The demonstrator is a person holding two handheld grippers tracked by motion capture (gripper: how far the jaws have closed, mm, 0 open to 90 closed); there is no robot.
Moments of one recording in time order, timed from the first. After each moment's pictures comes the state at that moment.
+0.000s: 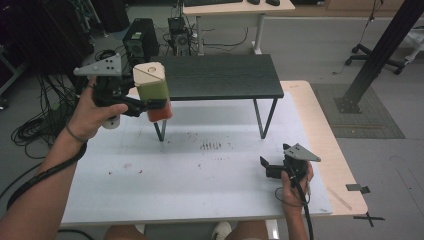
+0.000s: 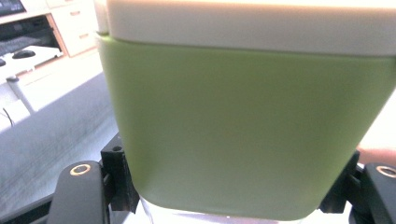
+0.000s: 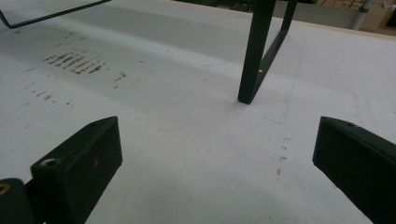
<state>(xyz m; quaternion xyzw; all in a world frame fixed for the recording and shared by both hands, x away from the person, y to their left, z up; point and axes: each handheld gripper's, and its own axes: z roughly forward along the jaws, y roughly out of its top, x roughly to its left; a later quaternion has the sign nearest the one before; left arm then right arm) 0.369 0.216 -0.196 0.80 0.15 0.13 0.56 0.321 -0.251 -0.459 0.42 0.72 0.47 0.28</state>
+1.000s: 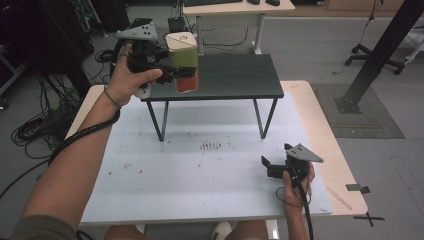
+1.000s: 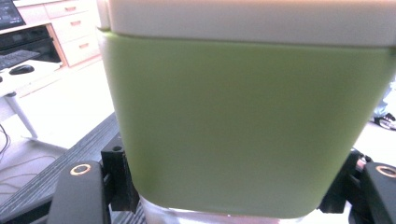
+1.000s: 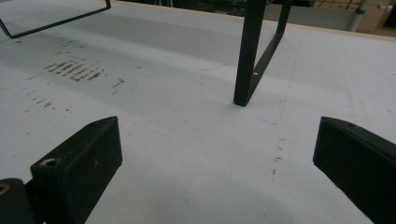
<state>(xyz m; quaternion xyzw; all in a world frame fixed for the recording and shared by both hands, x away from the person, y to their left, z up) 0.436 0.162 -0.179 0.79 0.15 0.13 0.58 0.320 -0.254 -0.459 0.42 0.72 0.48 0.28</state>
